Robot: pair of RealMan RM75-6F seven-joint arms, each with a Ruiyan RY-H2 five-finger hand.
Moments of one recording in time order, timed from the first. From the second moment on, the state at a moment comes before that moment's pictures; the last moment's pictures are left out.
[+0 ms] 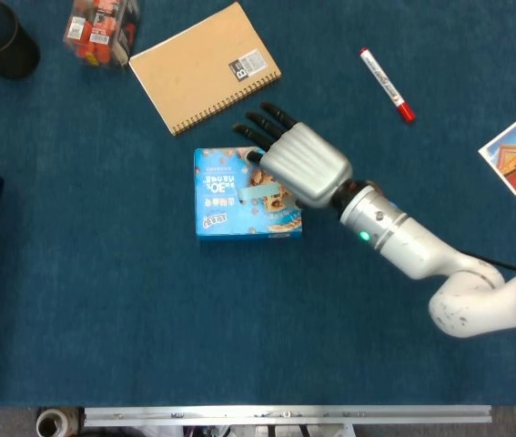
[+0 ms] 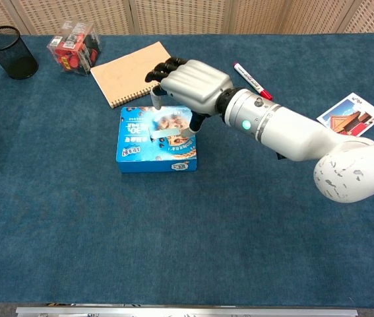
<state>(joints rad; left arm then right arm) -0.12 -1.15 -0.06 -1.63 1.46 1.46 0.03 0.97 -1.69 0.16 -1.40 -1.23 0.86 -0.48</state>
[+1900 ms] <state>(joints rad) -0.78 -1.22 -0.03 -1.54 1.75 0.79 0.07 0.66 -1.22 0.10 -1.76 -1.28 1.07 -0.36</state>
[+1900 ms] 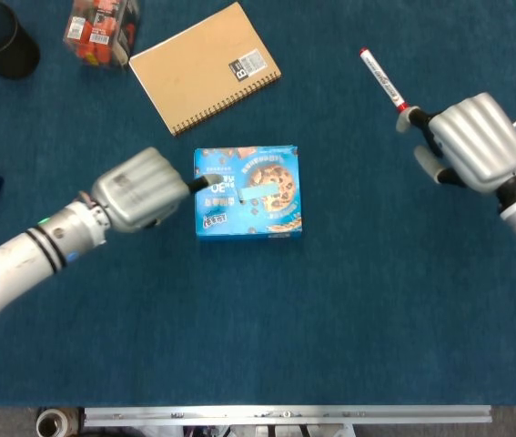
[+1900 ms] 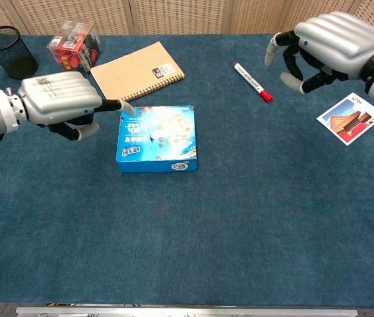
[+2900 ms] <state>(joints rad) -0.89 -1.34 -0.04 -1.55 1.50 0.65 0.26 0.62 -1.22 0.10 -1.70 -1.30 1.05 -0.26</state>
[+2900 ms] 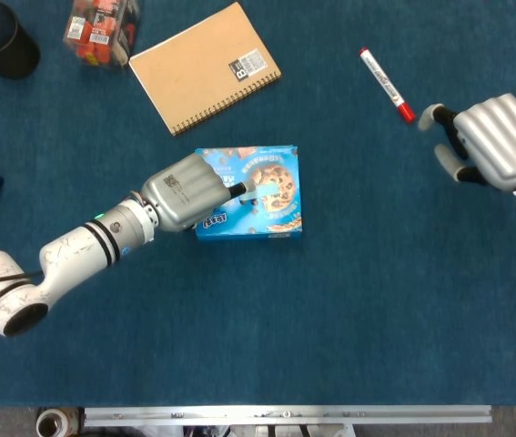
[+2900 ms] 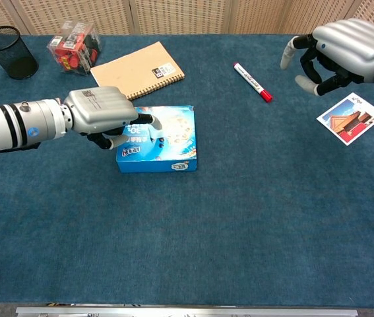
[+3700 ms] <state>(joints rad) -0.87 -1.33 0.01 -1.56 1.46 0.69 0.28 0.60 -1.21 0.11 -1.70 -1.31 1.06 -0.25</state>
